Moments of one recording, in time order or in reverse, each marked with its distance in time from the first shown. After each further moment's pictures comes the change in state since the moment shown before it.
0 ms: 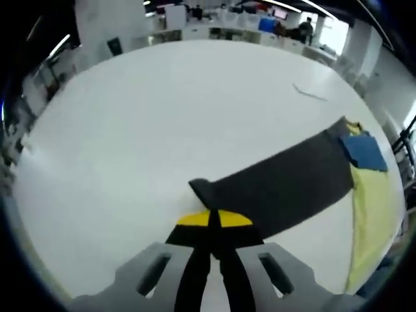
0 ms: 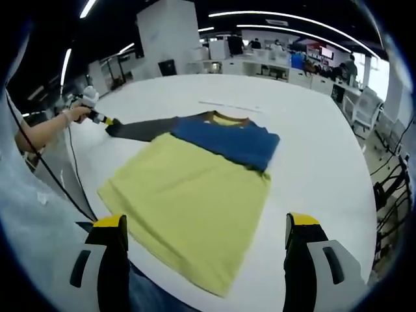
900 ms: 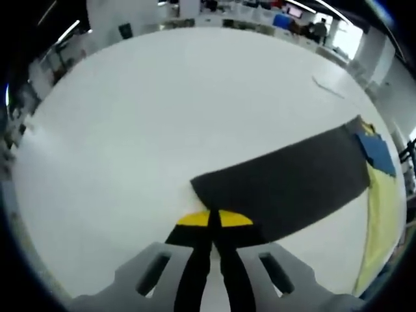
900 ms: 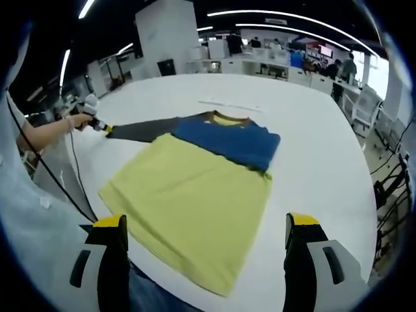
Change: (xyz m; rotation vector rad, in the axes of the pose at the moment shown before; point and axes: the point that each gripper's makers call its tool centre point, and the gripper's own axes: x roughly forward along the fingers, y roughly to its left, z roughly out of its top) left arm 0.021 0.030 -0.032 -0.073 0.060 0.057; right arm 0.001 0.005 0.004 0.004 0.008 -0.001
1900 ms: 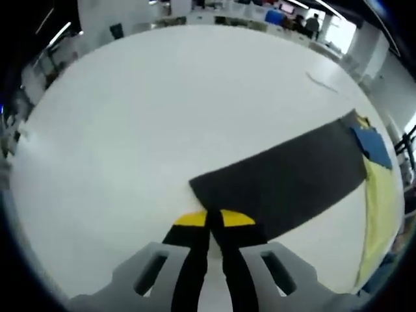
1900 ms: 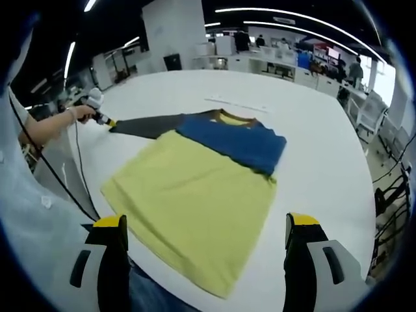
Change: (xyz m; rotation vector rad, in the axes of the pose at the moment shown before) left arm 0.002 0.002 0.001 0.045 0.029 -0.040; right arm 0.004 0.008 0.008 -0.042 0.022 0.020
